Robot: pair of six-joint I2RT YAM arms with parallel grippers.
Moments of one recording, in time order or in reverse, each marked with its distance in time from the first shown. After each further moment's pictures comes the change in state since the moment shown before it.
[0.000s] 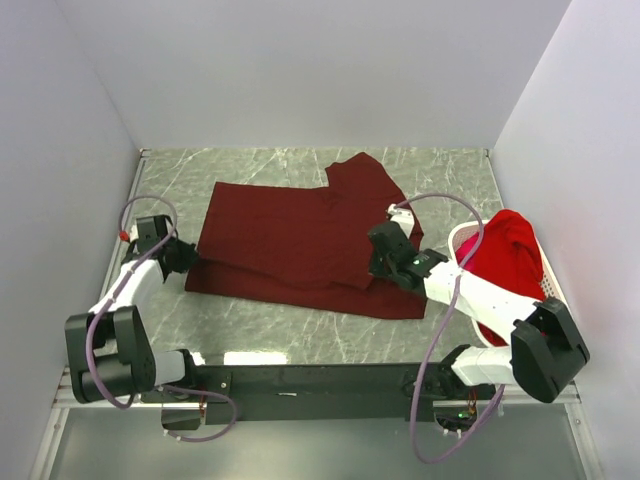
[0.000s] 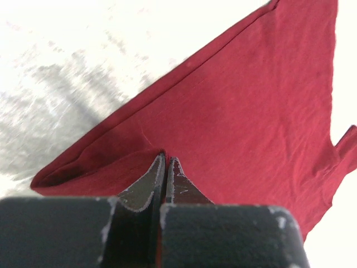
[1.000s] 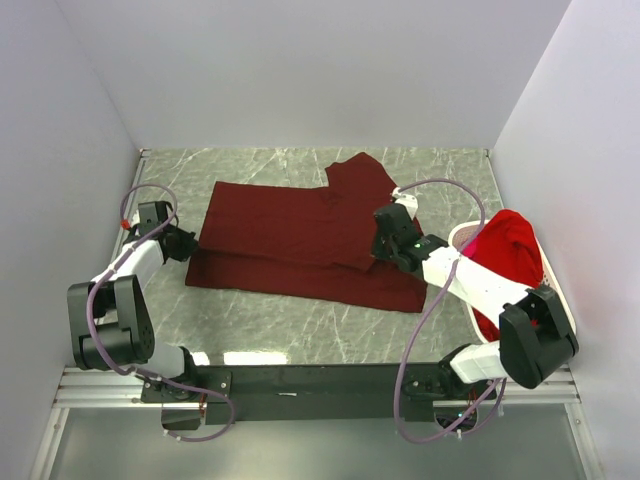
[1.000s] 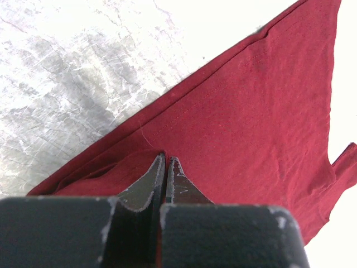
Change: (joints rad) left arm 0.000 0.185 0.149 -0.004 -0.012 -0.003; right arm -0.111 0.095 0.090 0.072 -0.034 -0.077
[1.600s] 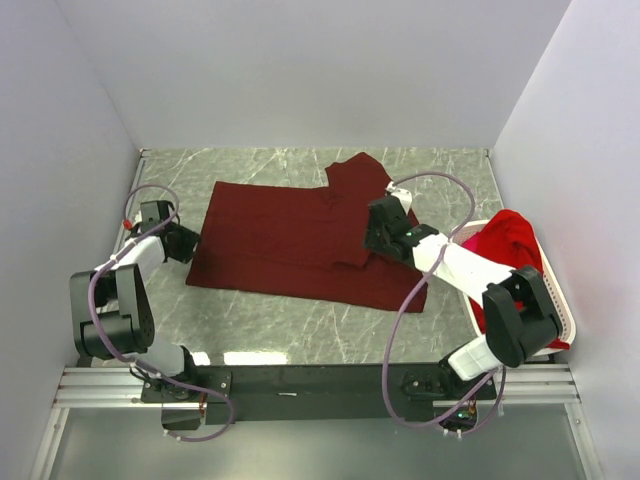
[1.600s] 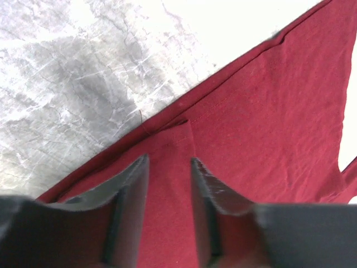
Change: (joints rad) left arm 0.000 0.066 0.017 0.014 -0.002 0.002; right arm -0.025 0.113 0.073 -0.006 -0.003 -0.010
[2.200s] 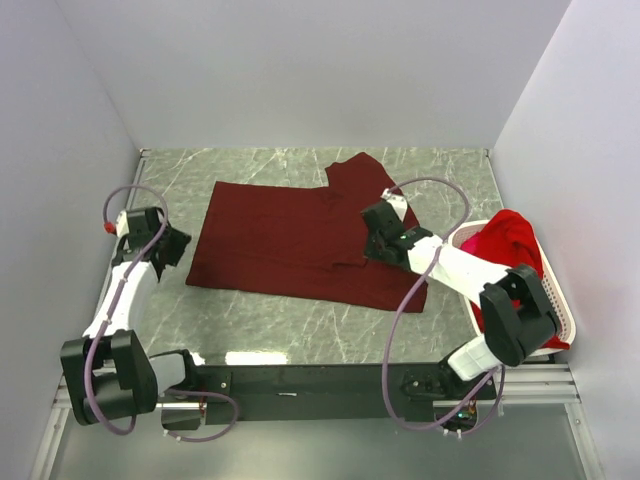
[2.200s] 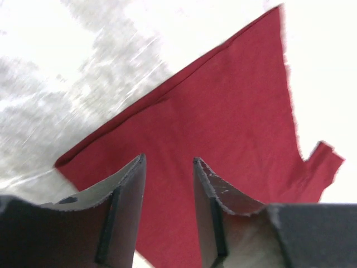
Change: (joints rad) left arm 0.002 -0.338 -0.057 -0.111 -0.073 0.009; right arm 0.043 0.013 0.010 -0.056 0.003 0.051
